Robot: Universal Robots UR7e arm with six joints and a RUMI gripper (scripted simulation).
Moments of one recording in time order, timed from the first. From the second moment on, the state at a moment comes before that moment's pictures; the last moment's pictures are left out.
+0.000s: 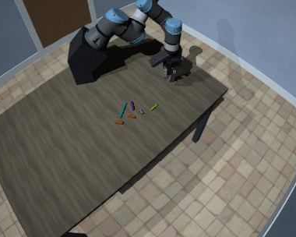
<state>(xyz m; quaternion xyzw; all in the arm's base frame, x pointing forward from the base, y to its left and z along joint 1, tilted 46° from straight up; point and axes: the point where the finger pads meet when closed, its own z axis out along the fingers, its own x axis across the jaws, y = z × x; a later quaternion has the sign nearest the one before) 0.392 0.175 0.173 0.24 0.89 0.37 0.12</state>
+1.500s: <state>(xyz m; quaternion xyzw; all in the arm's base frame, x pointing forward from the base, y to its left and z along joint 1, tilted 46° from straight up) 0.350 0.125 0.106 0.69 0.60 0.38 -0.11</state>
